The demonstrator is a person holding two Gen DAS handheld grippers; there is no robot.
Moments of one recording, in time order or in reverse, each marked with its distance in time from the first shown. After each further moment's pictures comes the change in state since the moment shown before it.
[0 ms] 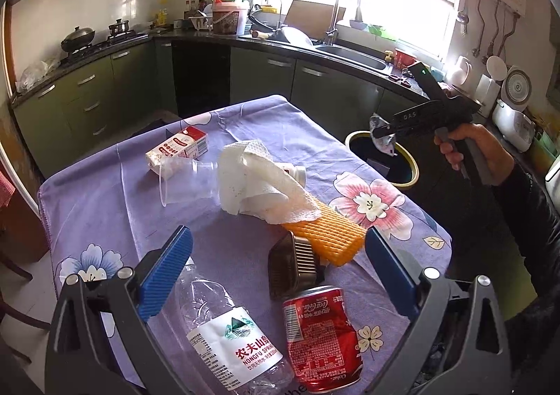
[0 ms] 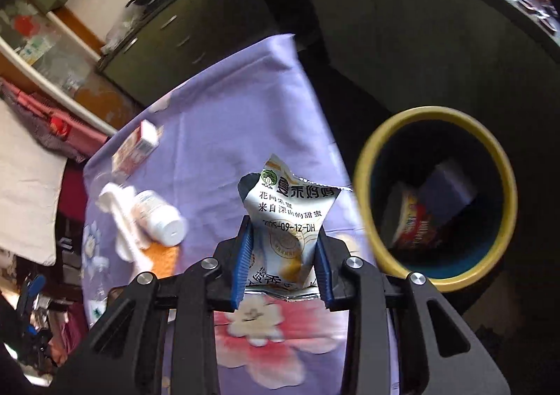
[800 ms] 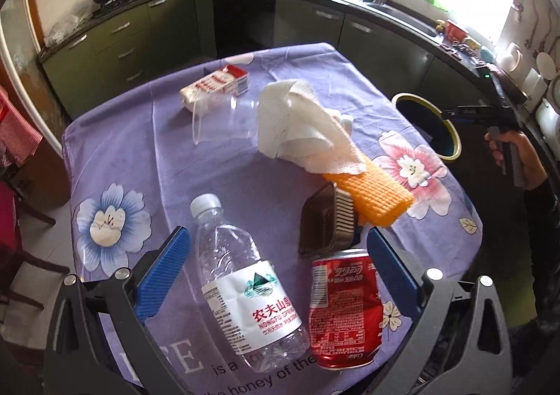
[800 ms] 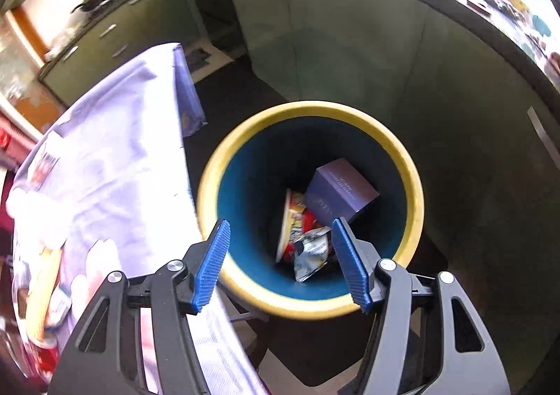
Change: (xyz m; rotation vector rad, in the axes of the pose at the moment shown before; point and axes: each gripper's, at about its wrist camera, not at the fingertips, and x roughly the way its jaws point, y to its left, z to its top) left arm 0.025 0.016 -0.018 -0.138 0.247 0.169; right arm 0.013 -0.097 -0.013 -0.008 -0.053 -0.206
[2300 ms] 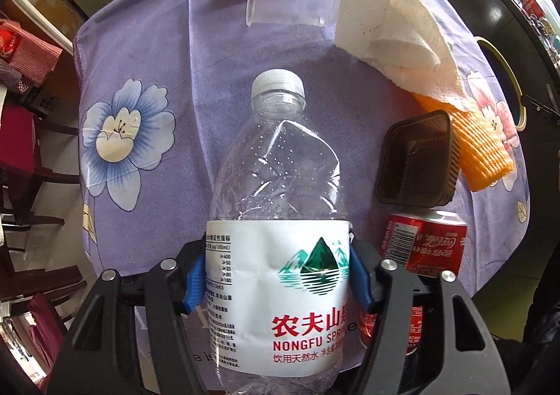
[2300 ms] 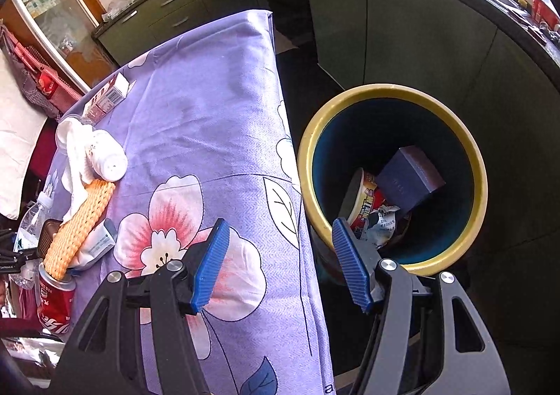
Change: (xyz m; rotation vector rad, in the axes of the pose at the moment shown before) left arm 0.059 0.032 -0.009 -0.123 0.401 0.128; right arm -0.011 0.072 -0.043 -0.165 0.040 0.155
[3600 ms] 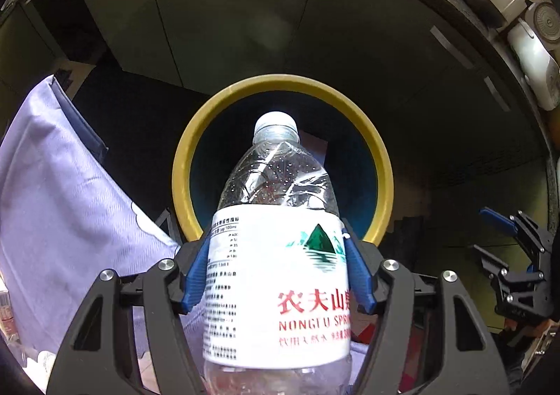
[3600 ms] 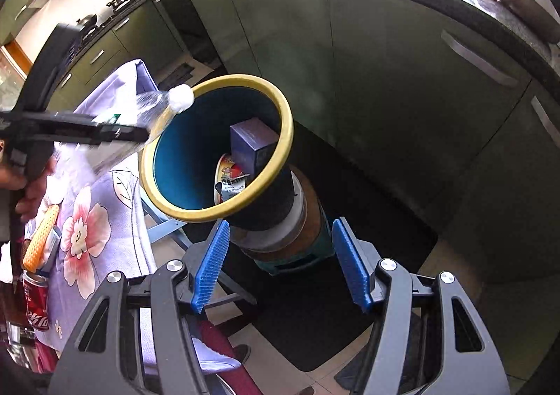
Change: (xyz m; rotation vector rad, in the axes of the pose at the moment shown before) left arm 0.056 -0.433 0.229 0.554 -0.058 -0.284; right arm -0.088 -0.183 -0.091 0.292 -0.076 -0.132
